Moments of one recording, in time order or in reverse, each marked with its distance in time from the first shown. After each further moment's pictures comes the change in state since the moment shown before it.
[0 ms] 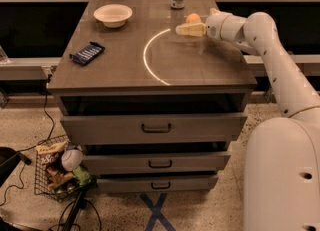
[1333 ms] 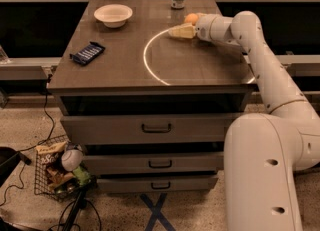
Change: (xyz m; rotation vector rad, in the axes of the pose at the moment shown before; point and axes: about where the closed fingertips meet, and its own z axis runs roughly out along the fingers) arm 0.021 0.013 0.040 -0.037 0.070 -0.003
